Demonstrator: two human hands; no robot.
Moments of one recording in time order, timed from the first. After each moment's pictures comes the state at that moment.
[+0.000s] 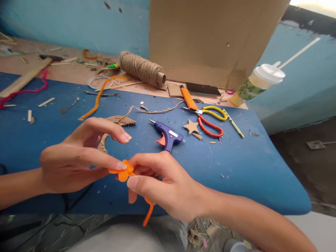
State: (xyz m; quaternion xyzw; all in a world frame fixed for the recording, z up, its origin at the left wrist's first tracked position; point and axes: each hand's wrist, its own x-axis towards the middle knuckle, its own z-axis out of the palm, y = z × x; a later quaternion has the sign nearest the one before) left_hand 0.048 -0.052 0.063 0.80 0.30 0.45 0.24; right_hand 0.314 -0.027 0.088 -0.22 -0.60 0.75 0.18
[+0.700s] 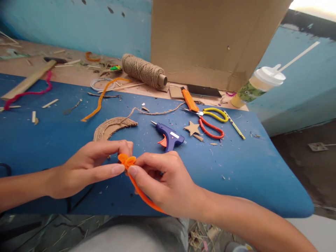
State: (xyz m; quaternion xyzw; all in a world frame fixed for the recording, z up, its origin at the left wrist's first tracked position) left_hand 0.056 -0.056 0.073 0.70 0.38 0.31 0.52; right_hand 0.305 -0.033 0.079 -0.27 -0.69 0.60 0.30
